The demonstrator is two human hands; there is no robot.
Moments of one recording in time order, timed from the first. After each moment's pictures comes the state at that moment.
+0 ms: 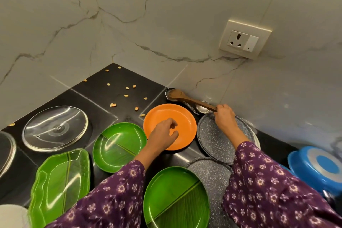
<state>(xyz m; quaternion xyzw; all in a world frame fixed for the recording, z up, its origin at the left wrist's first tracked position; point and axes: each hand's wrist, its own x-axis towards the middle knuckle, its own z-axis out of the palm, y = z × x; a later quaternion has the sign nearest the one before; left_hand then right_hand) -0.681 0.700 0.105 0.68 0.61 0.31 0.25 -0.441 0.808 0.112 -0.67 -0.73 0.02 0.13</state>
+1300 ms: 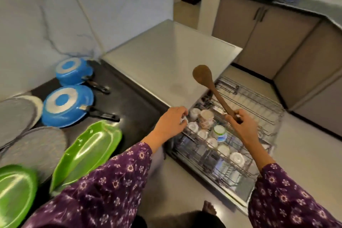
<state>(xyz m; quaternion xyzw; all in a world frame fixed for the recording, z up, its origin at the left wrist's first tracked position) -0.299 0.231 0.095 0.96 -0.05 0.04 0.29 -0.244 -0.033 0.085 -0.90 -0.07 -0.03 0.42</state>
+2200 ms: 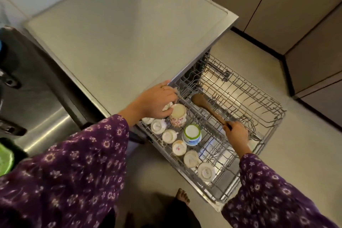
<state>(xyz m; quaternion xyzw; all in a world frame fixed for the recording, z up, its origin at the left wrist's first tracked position) -0.087 0.165 0.004 0.95 -0.29 0.01 0.11 -0.048 -0.177 -0.144 -0.98 -0.03 0.13 0.16</state>
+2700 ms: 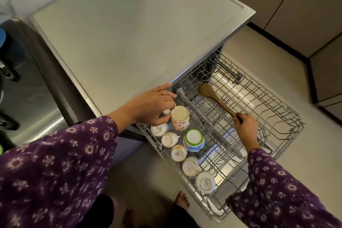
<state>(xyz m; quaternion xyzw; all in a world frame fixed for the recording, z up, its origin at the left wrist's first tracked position) -0.089 0.162 0.005 0.95 -0.29 0.00 0.07 0.025 -0.185 -0.185 -0.97 -0.06 0.07 0.21</state>
